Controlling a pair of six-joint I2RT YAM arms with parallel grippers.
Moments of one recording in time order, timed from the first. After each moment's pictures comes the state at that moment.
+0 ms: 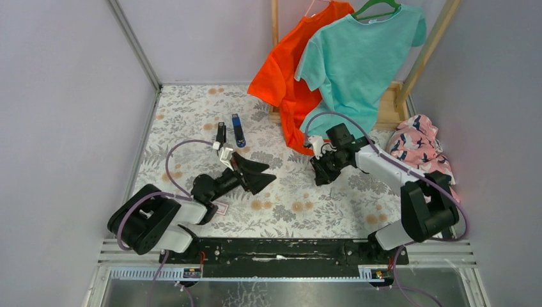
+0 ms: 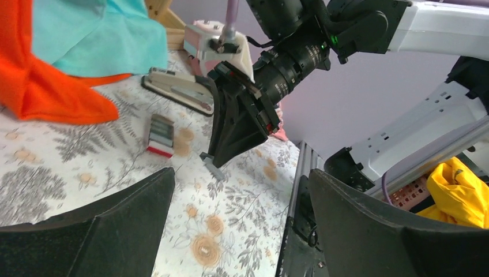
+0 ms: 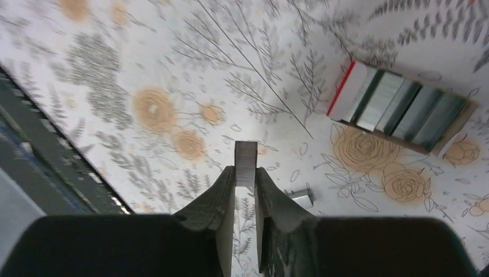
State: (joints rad) left arm -0.55 1.39 0.13 1.50 0.45 -0.80; right arm 0.44 1.52 0.93 -0.67 -0.40 -0.32
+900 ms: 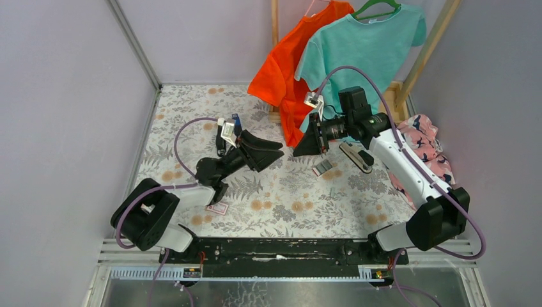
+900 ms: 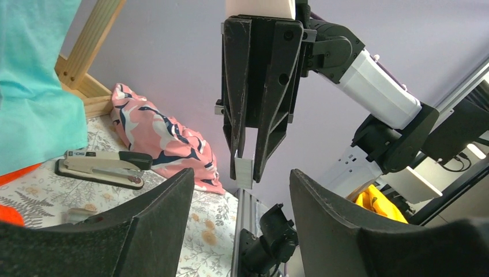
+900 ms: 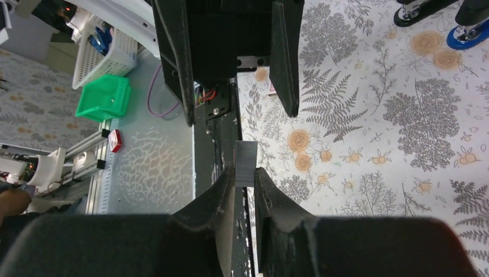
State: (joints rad) left arm -0.56 1.43 0.44 1.53 0.51 -1.03; right arm 0.40 1.42 1.32 -0.66 -1.13 -0.13
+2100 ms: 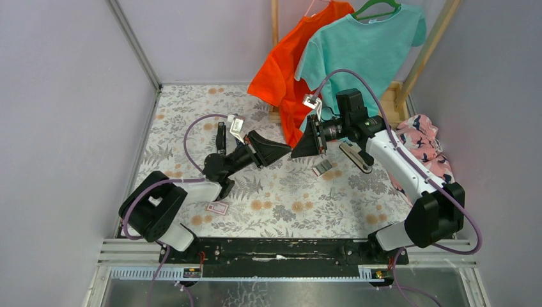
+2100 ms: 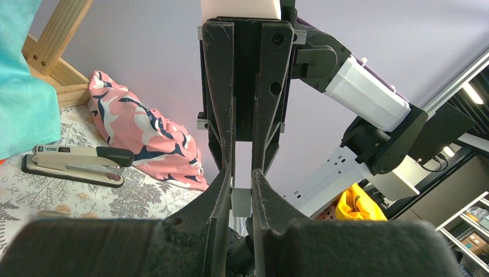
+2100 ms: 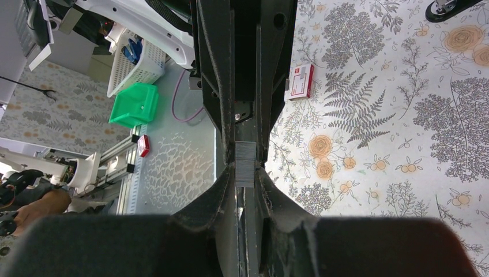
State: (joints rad) left arm -0.61 1.52 0.52 1.53 0.52 -1.09; right arm 0.40 1.44 1.26 -0.52 -1.23 0.02
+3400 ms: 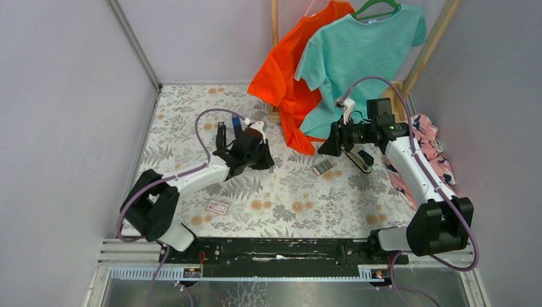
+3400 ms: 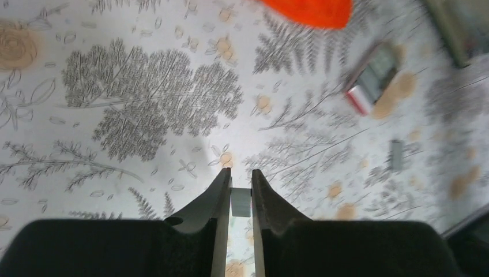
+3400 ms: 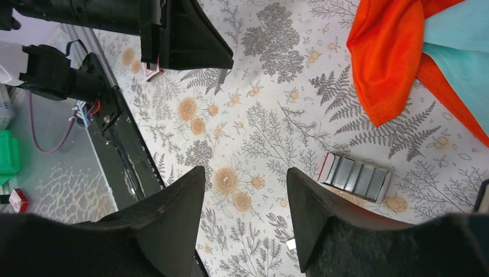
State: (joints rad) left arm -0.64 1.50 0.86 -0.06 0.07 -0.59; right arm 0.15 1.35 1.13 -0.65 -0.90 -0.20
